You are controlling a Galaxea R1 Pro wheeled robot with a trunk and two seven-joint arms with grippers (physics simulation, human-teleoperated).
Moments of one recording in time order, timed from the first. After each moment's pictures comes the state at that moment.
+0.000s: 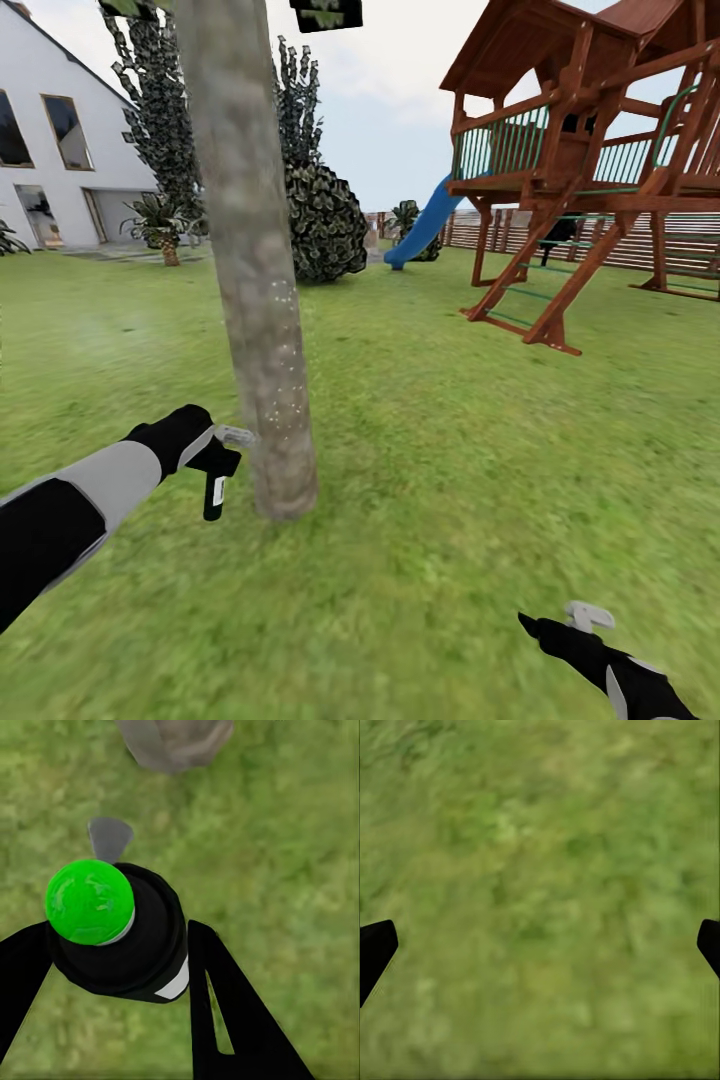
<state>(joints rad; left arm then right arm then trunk) -1.29 0.16 -0.97 -0.14 0.64 0.79 -0.21 -0.52 -0.12 -0.97 -0.43 0.61 0.07 0.52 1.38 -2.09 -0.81</state>
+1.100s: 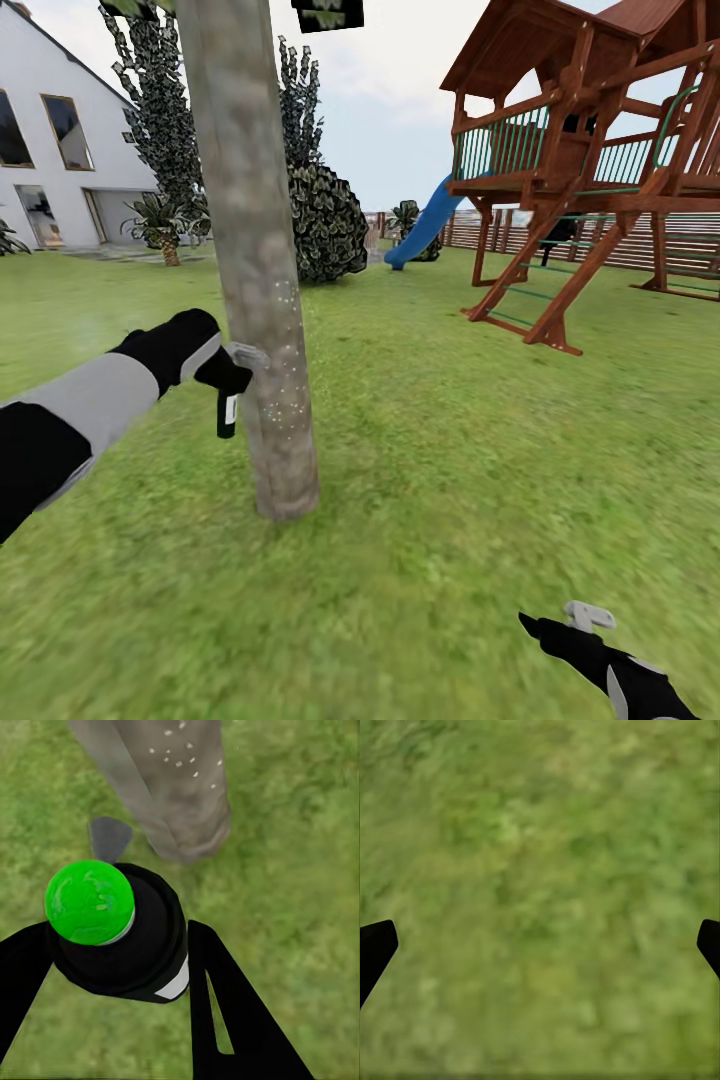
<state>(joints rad) -1.57 0.14 -0.97 -0.27 0.63 0.99 -0.20 -0.52 -0.12 -0.97 -0.43 0.61 0.07 0.52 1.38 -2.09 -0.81</state>
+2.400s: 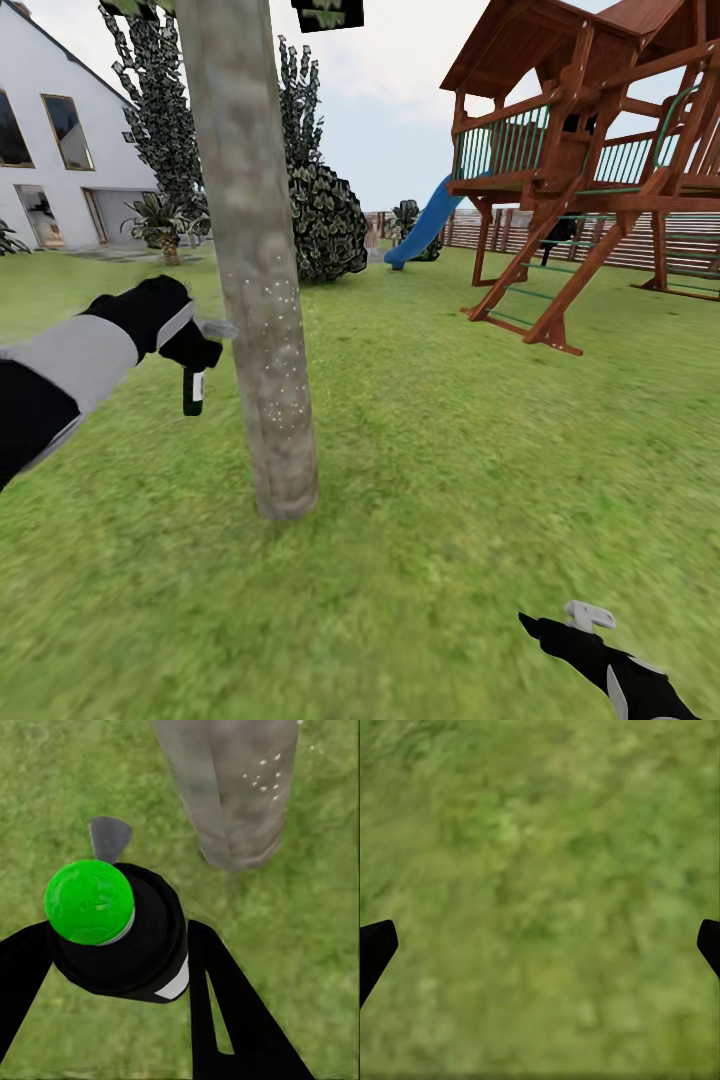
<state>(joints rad) -1.70 0.15 -0.99 -0.11 0.59 0.99 -0.21 -0.52 -0.12 -0.97 -0.43 0.61 0.07 0.52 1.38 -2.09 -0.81</state>
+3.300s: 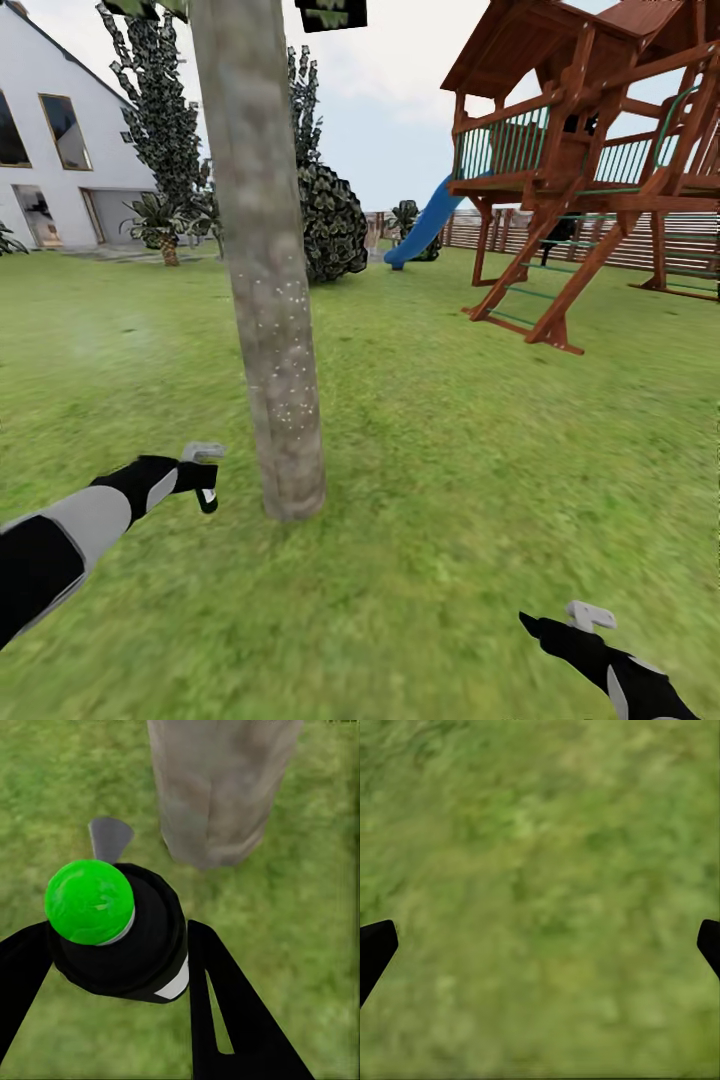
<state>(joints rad) -1.17 0.23 -0.99 -0.02 0.90 0.28 -0.20 -0.52 -0.12 -0.97 -0.43 0.60 0.07 0.52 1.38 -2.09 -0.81</state>
